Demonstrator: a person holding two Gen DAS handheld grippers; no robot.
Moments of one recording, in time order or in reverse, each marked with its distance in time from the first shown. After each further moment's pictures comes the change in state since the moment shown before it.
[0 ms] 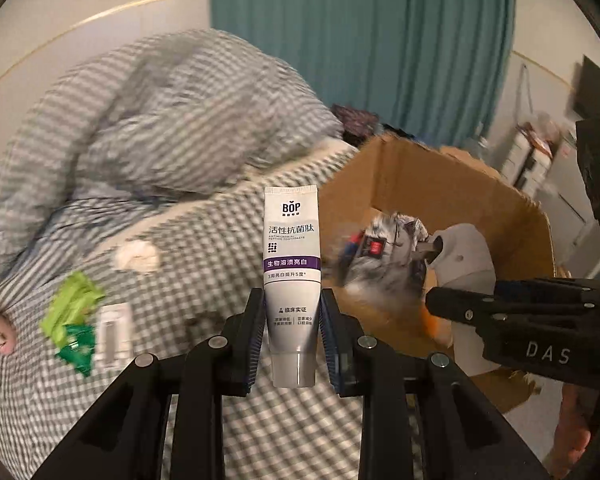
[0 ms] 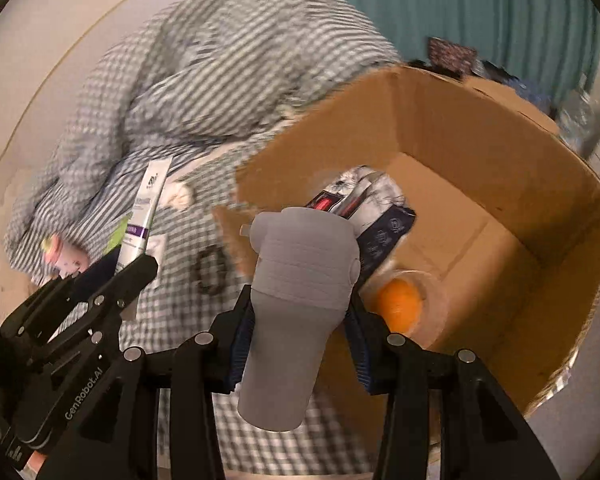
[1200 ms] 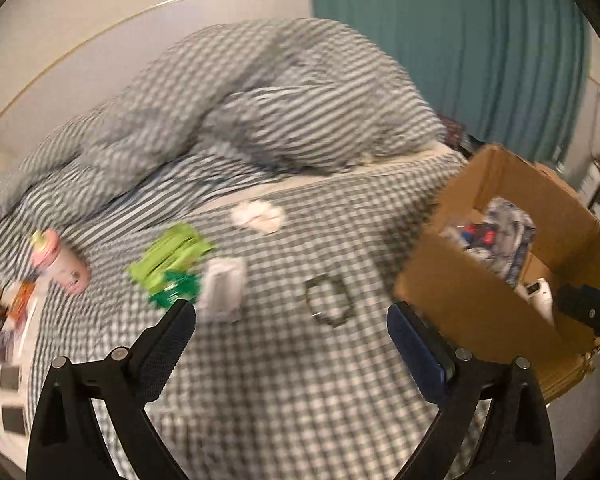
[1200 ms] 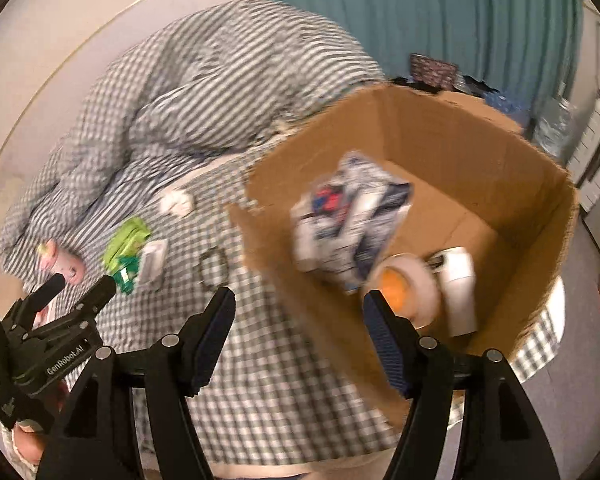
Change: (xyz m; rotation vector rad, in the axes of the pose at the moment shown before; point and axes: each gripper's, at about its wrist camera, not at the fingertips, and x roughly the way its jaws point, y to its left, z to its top) left arm -0.063 0.105 -0.055 -0.204 0.012 0.297; right arm -0.039 0.053 -0.034 -0.043 -0.071 -0.028
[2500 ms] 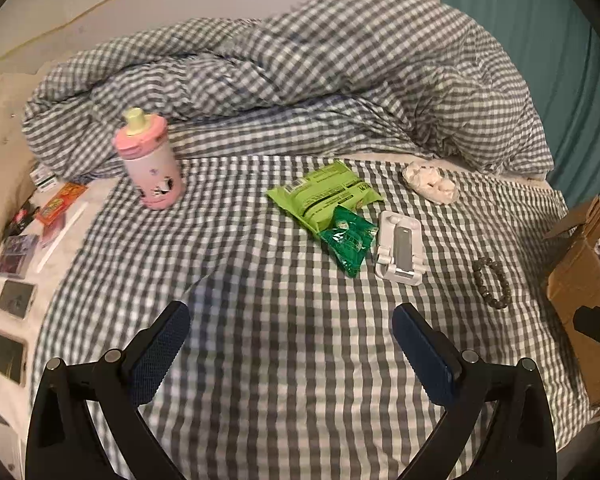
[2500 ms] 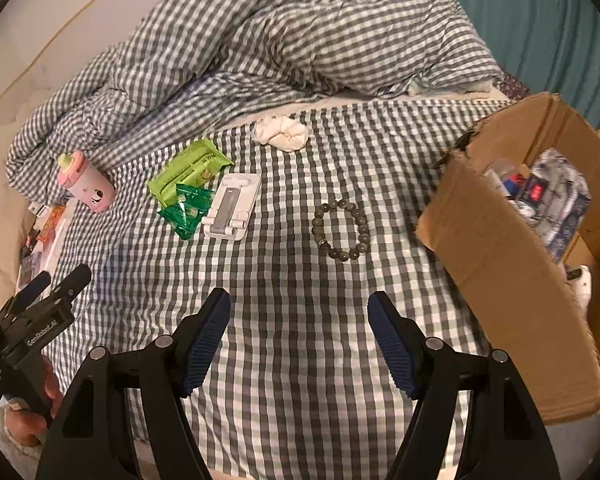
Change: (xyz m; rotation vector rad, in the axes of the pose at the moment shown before) left arm 0.059 0.200 -0.073 -0.256 0.076 0.089; right arm 0.092 0.159 -0.031 -0.220 0.134 0.033
